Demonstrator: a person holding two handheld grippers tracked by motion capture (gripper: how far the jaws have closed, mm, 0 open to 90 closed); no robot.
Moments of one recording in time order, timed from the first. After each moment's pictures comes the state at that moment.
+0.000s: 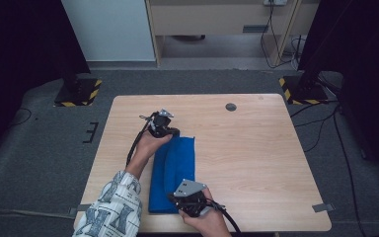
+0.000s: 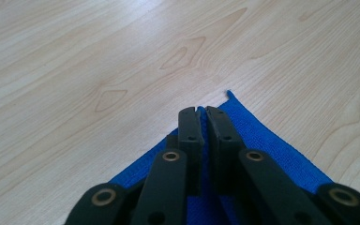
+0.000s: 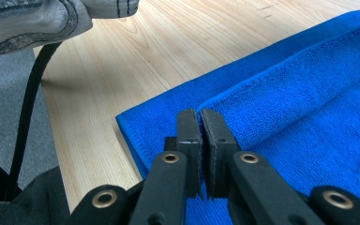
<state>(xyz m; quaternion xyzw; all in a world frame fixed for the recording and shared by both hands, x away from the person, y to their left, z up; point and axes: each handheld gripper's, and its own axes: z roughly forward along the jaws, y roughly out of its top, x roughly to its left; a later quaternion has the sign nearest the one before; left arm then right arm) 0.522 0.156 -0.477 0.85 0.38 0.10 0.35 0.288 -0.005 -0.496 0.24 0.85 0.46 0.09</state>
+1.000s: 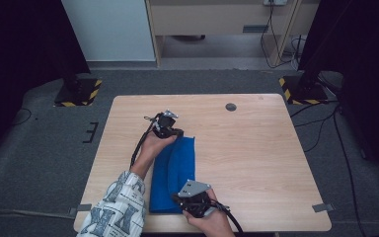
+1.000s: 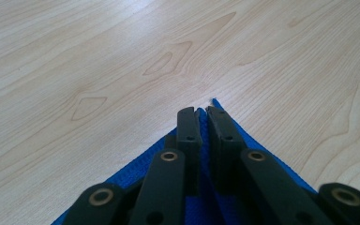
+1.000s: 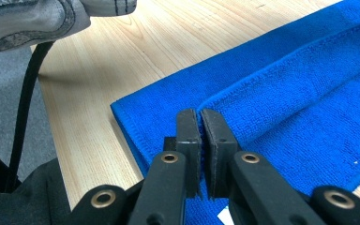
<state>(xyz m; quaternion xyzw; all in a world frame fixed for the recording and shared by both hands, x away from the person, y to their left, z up) 0.523 0.143 -0.481 0.85 0.38 0.10 0.36 0.287 -0.016 -0.498 0.25 0.85 0.45 0.09</state>
